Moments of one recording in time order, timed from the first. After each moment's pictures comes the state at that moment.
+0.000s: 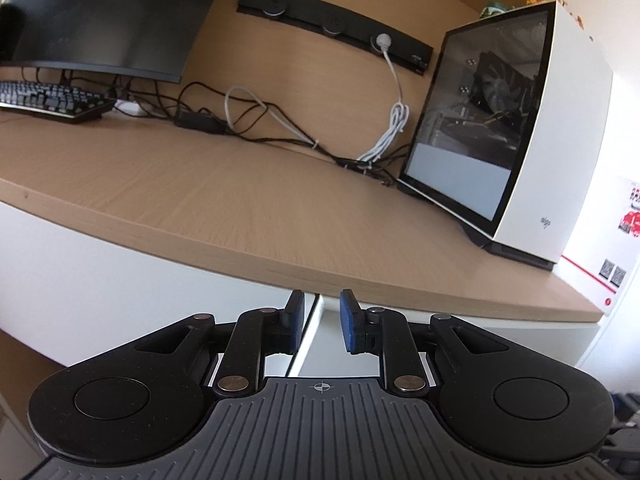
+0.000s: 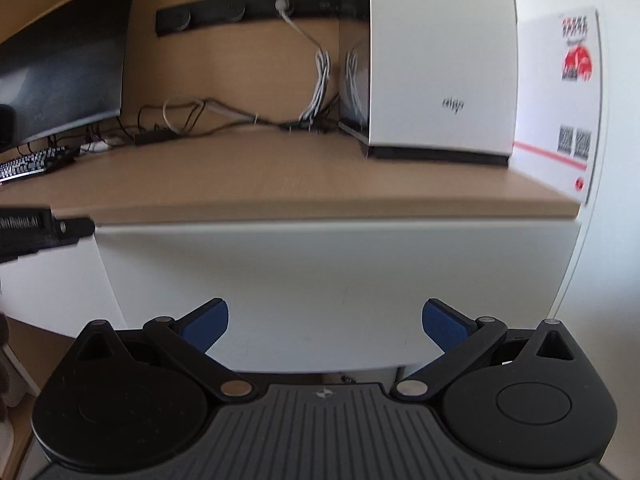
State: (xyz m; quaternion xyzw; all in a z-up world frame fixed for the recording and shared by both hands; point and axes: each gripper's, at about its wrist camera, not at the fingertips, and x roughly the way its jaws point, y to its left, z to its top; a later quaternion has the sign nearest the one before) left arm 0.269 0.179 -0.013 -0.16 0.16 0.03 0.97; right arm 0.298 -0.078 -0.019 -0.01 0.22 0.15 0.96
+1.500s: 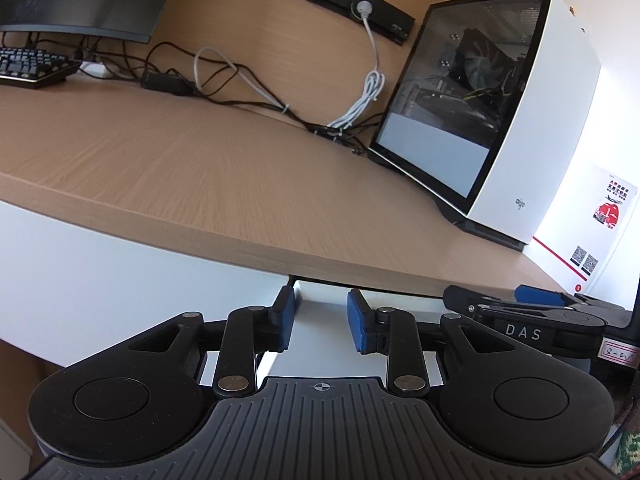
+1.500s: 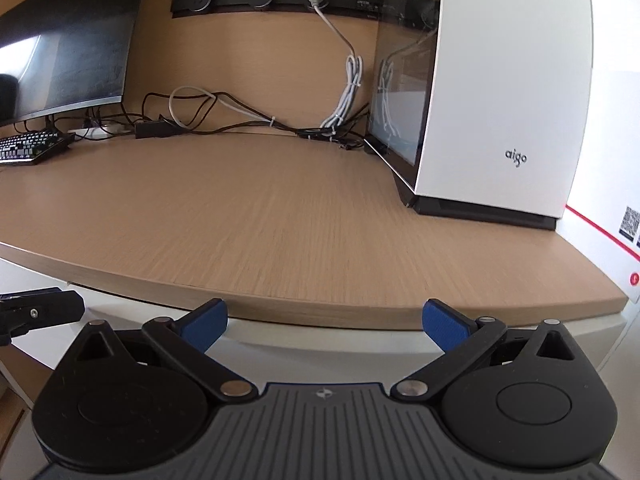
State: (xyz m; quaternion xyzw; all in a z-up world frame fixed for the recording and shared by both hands) left arm 0.287 0.185 -0.014 -0.18 0.21 -0.03 0.96; right arm 0.375 -0.032 0.016 -0.07 0.22 0.17 0.96
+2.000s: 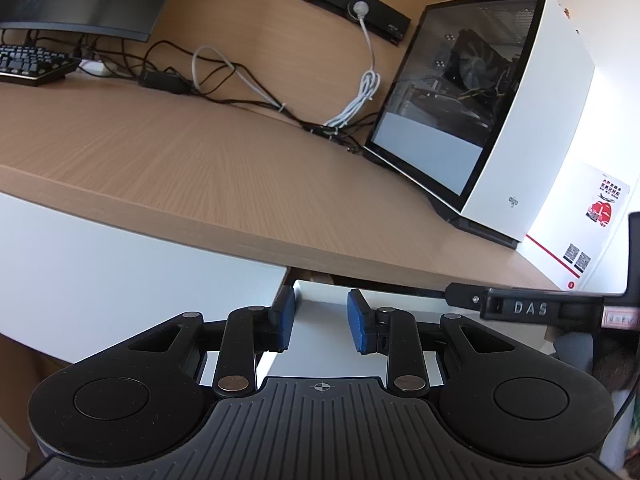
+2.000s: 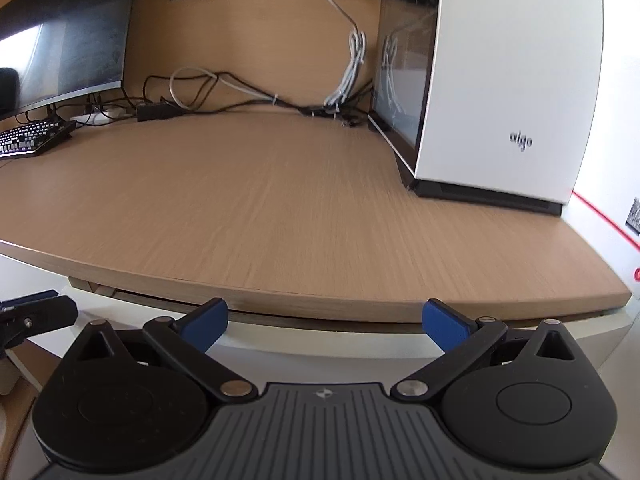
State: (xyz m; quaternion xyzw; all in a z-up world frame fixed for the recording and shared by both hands) left arm 0.279 0.182 -0.015 -0.19 0.21 -0.04 0.96; right arm 0.387 -0.041 0.026 -0.06 0.27 0.18 0.94
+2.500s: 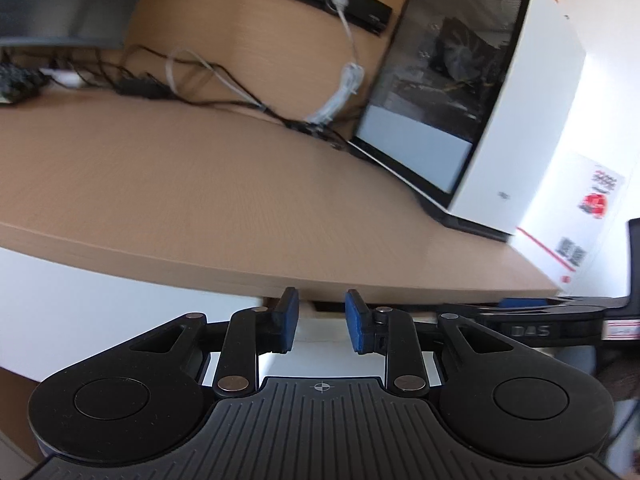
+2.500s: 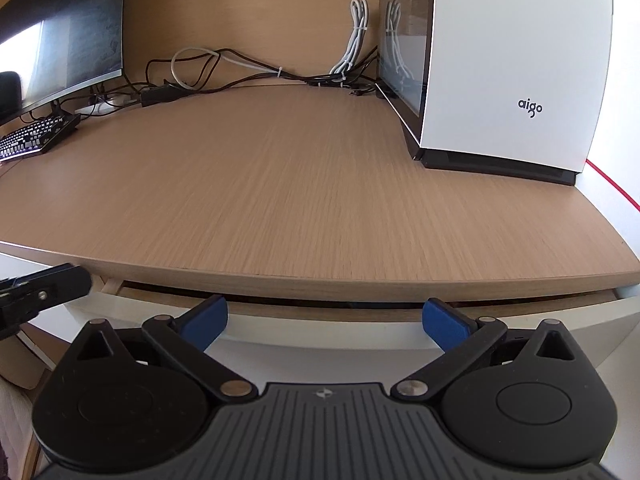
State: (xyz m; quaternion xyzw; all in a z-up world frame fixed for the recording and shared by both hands) left arm 0.298 0.177 0.003 -0.17 0.23 -0.07 0.96; right arm 0.395 -0.049 0.028 -0.04 0.32 0.20 0.93
